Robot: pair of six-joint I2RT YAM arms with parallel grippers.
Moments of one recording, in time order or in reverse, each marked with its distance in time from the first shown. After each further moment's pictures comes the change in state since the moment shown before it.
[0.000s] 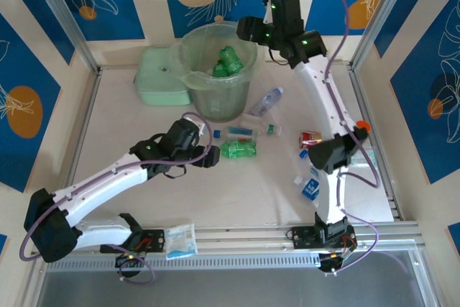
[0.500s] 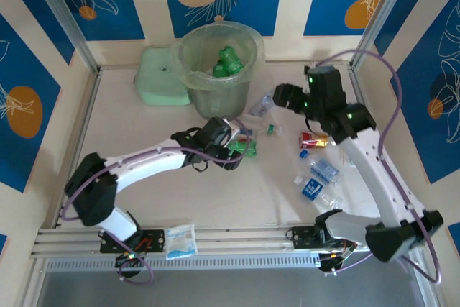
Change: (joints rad) left arm -0.072 0.380 0.149 0.119 -0.032 0.278; right arm -0.022 -0.834 -1.081 0.030 0.082 0.161
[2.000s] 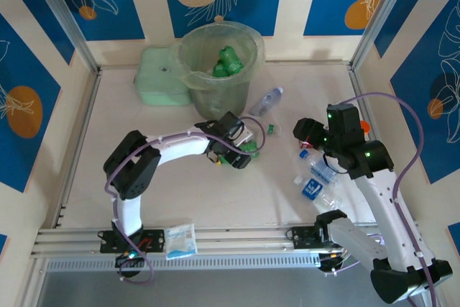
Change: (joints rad) left arm 0.053 0.319 0.178 0.000 0.195 0.183; right arm -0.121 -0.274 -0.260 -0.153 -0.035 0.089
